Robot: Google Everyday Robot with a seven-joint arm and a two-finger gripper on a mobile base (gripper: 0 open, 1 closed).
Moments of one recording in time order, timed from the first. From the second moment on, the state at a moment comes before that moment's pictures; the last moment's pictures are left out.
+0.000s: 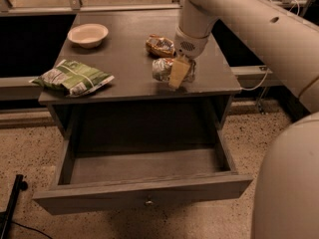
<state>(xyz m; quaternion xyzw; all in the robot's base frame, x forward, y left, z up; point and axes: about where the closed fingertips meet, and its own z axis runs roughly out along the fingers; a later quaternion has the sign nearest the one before) 0.656 -0.070 0.858 -0.58 0.81 0.01 0.12</state>
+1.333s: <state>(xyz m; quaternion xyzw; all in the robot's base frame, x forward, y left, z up) 0.661 -0.054 0.847 -0.60 0.79 0.03 0.14</state>
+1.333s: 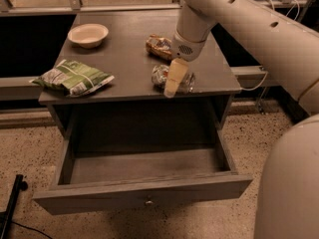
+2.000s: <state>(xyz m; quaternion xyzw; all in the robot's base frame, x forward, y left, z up) 0.661 -0.055 0.849 -0.60 0.78 0.04 0.15</state>
